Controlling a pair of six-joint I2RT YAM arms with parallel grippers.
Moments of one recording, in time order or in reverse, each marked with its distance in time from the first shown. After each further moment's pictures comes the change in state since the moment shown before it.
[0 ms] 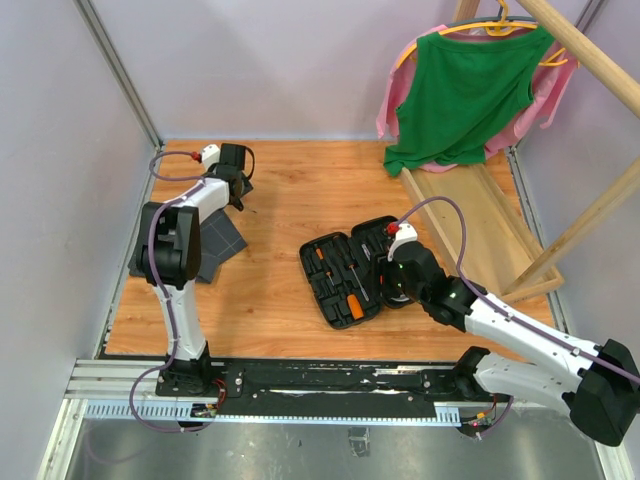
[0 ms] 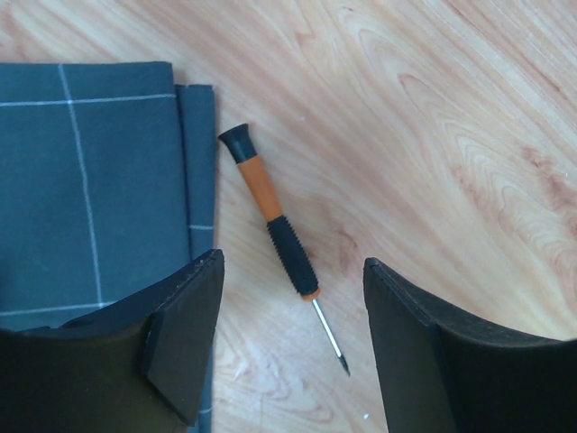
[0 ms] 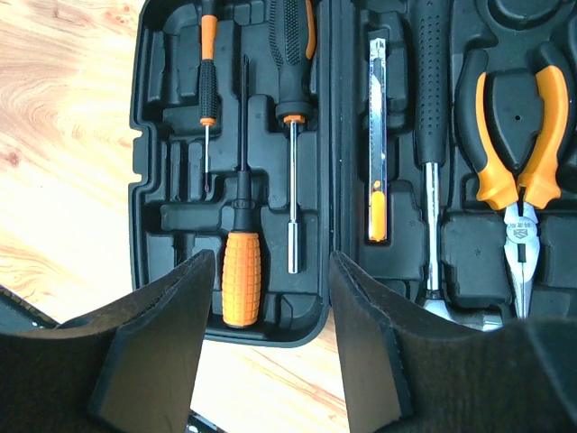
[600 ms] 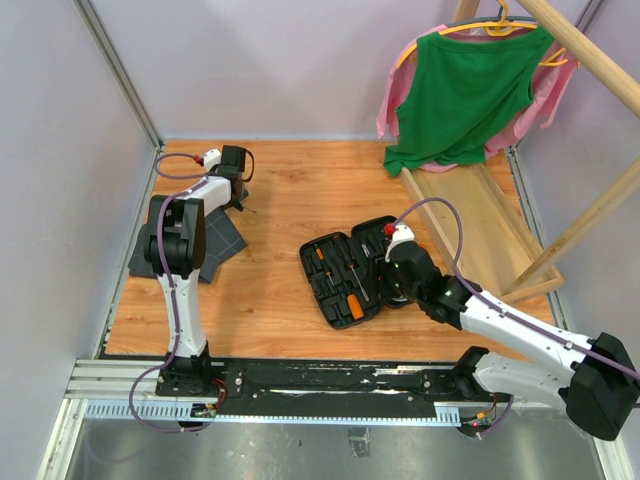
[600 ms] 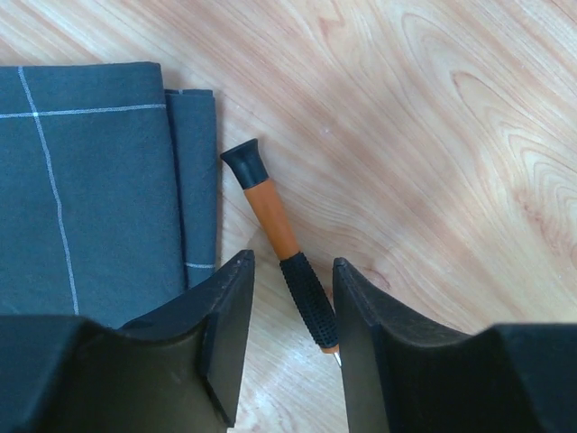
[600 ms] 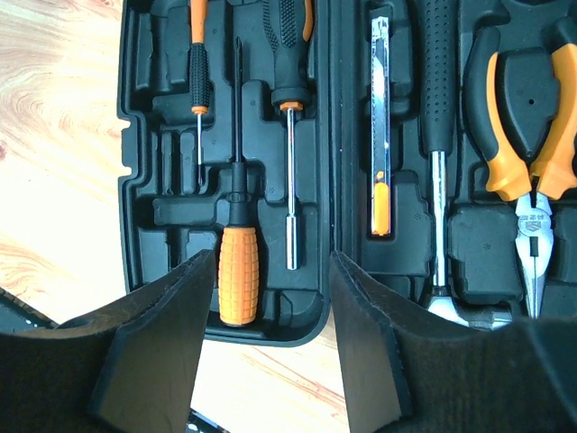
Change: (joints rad) left arm 0.025 0.145 0.103 -0.037 0.009 0.016; right arm 0.000 0.038 -0.001 0.000 -0.007 0.017
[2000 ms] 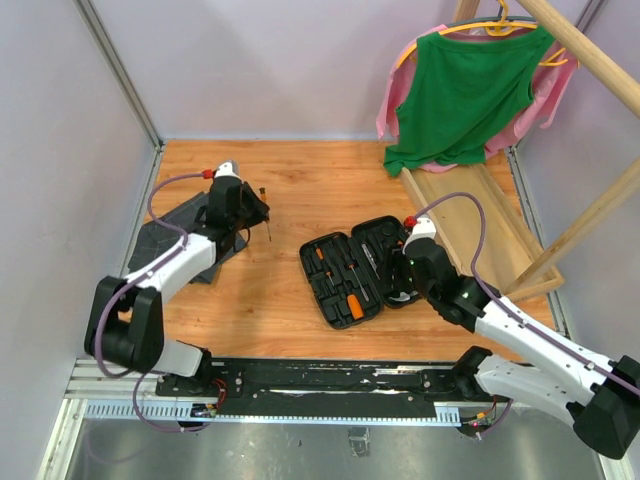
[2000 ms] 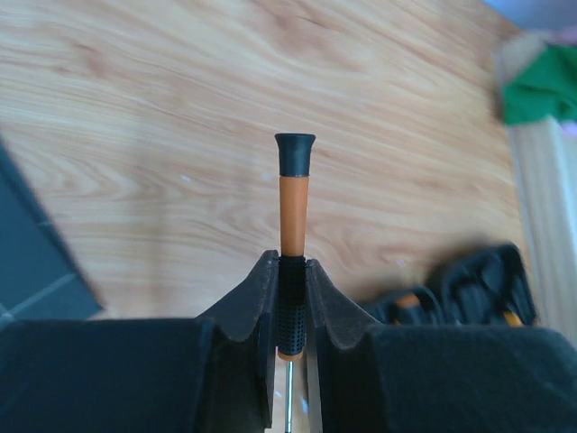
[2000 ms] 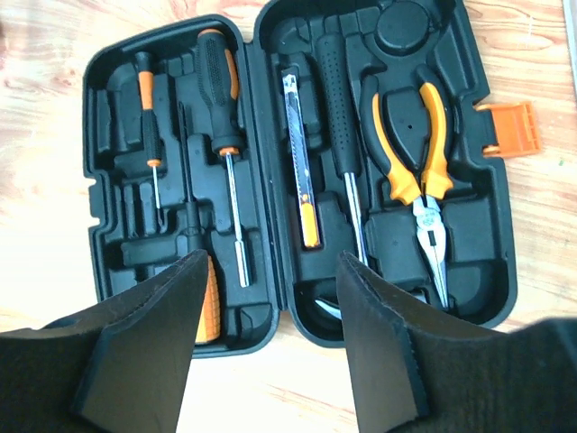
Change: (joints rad) left arm -0.150 -0.682 -0.621 0.346 0.389 0.057; right arm -0.029 -0.128 0.023 -0.100 0.152 0.000
